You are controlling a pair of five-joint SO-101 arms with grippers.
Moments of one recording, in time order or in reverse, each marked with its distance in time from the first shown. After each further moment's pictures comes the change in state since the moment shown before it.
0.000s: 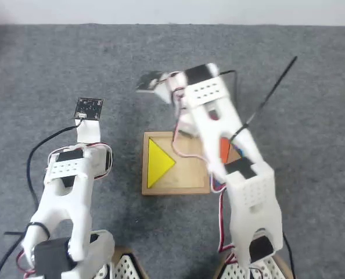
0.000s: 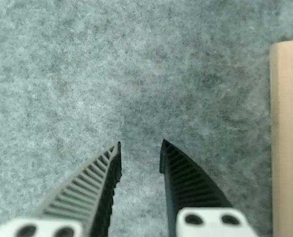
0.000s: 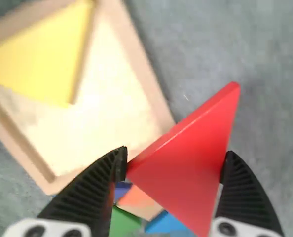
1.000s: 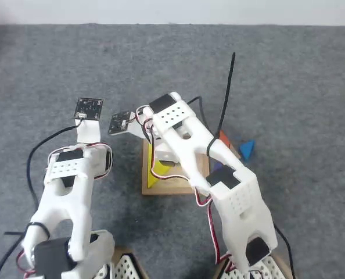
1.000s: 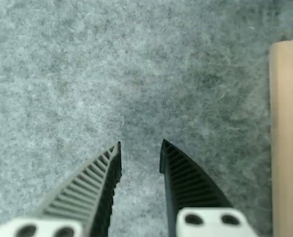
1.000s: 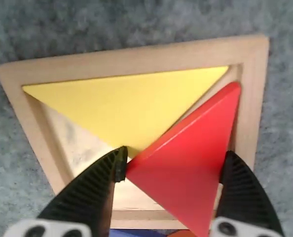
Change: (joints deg) left arm 0.0 0.0 0.0 0.0 0.0; right arm -10.9 0.2 15.3 -9.3 3.8
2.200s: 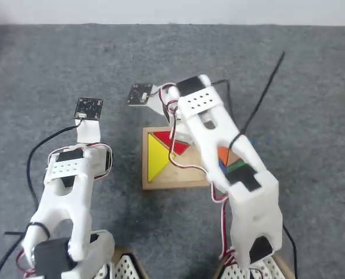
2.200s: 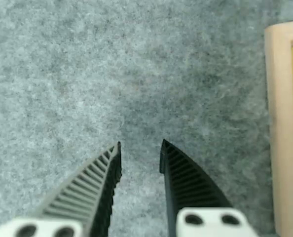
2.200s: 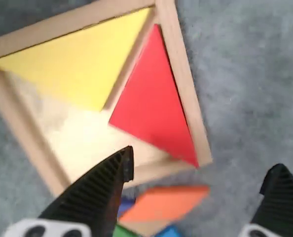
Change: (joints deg) left arm 0.0 0.0 0.0 0.0 0.0; right arm 8.4 -7.0 0.2 -1.7 -1.1
